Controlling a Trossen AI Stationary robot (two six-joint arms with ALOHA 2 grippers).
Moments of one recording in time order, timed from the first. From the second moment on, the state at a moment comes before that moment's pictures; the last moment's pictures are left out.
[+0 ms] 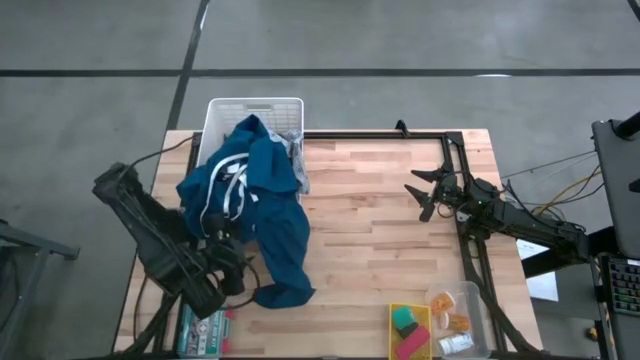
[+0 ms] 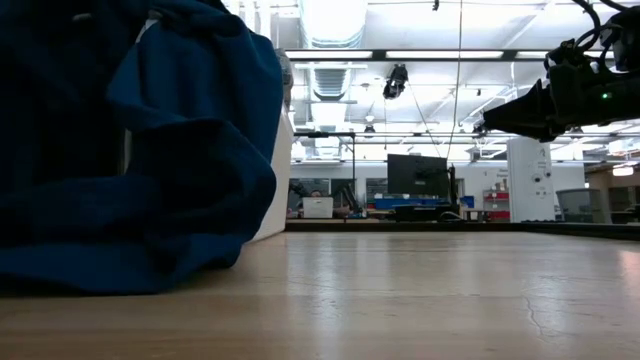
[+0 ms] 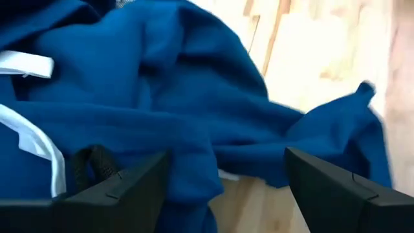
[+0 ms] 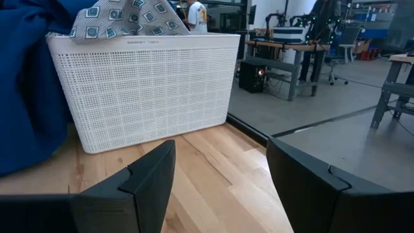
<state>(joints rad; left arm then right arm) -0.82 1.44 1.38 -1.42 -0.80 -0.98 -0.35 0.07 0.01 0.03 0.13 0.02</state>
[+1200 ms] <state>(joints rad) -0.81 1.43 1.19 -1.57 -0.32 -2.05 -0.35 0.07 0.01 0.03 0.13 0.02</state>
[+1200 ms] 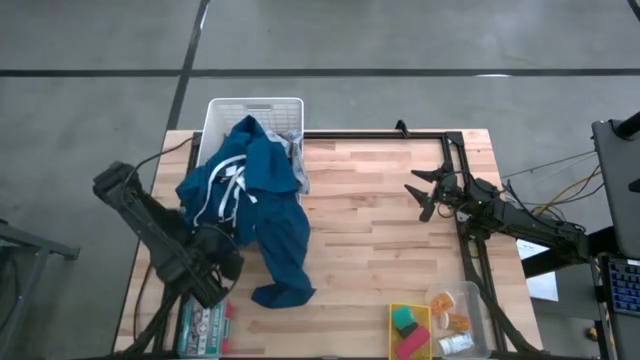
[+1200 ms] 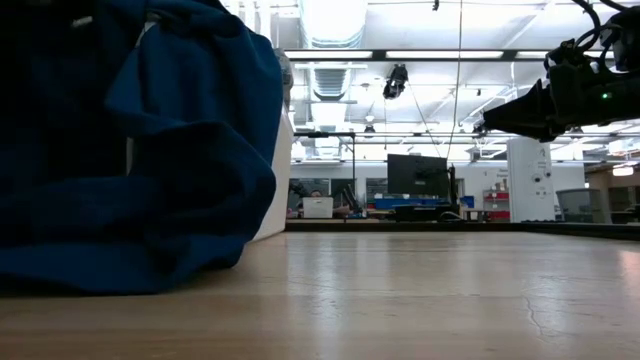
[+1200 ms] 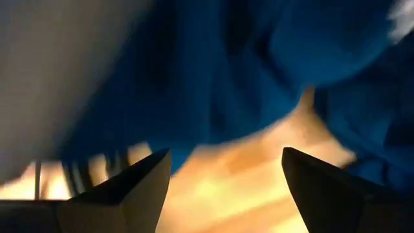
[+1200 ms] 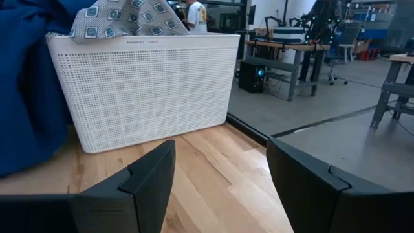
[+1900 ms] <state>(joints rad) -0.80 1.36 1.06 -1.57 -0.63 -1.94 -0.35 0.07 0.01 0.03 0.13 0.02</state>
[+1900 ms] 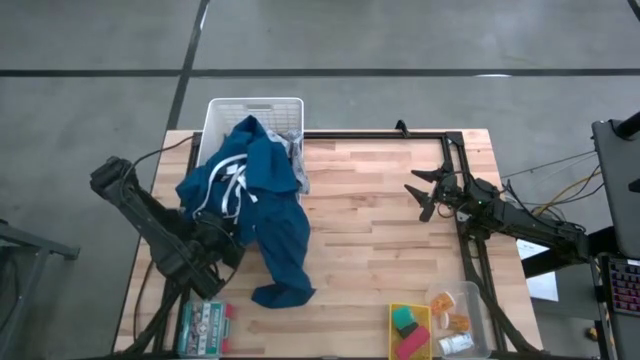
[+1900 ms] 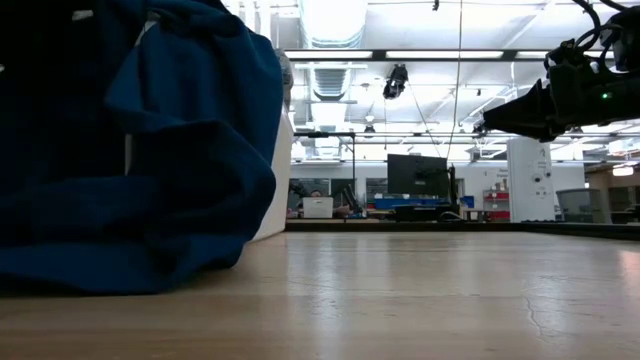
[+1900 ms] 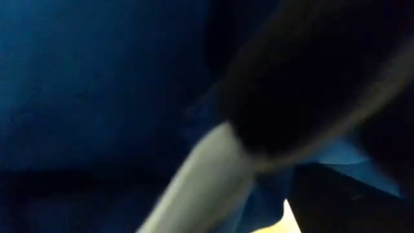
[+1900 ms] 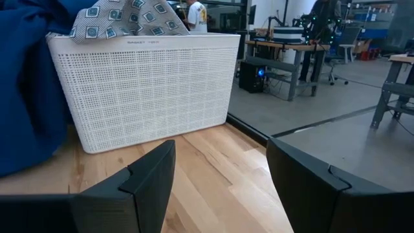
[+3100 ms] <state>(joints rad) -0.79 1.36 1.60 -1.57 -1.20 -1.07 -0.35 0.07 0.01 0.03 0.13 0.02</state>
